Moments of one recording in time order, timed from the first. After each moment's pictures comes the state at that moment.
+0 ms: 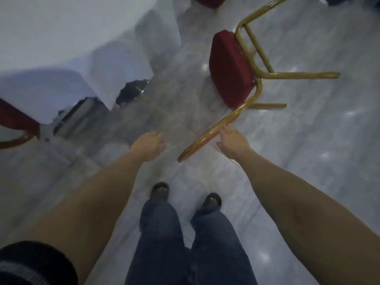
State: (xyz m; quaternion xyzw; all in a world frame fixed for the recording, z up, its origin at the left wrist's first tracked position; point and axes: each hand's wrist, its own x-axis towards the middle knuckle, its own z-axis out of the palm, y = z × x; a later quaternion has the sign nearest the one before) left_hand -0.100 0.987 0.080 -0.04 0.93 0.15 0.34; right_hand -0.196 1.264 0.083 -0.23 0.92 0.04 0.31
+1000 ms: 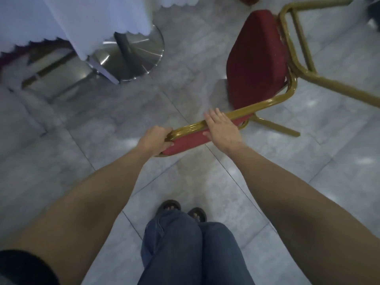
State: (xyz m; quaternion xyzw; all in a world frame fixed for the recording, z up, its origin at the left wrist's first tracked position) left_hand -0.111 1.072 -0.093 -0.17 0.94 0.23 0.19; right_hand -0.245 1.267 -0.072 -0.43 0.88 0.03 0.18
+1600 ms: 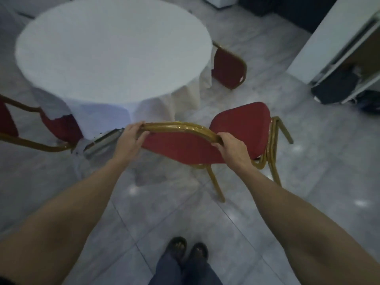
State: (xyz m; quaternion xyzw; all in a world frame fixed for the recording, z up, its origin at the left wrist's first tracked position) left_hand -0.066 0.950 0.225 -0.26 0.90 0.34 -0.11; right_hand -0.217 1.244 0.255 -0.33 0.93 -0.19 0.05
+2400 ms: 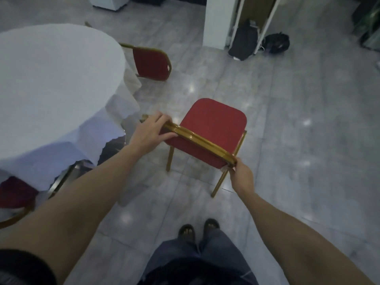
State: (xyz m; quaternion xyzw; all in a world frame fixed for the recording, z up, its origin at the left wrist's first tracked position) left_hand -0.141 1.105 0.302 0.19 0.96 0.19 -0.05; right_hand -0.044 1.410 0.230 0.14 0.93 -0.33 0.06
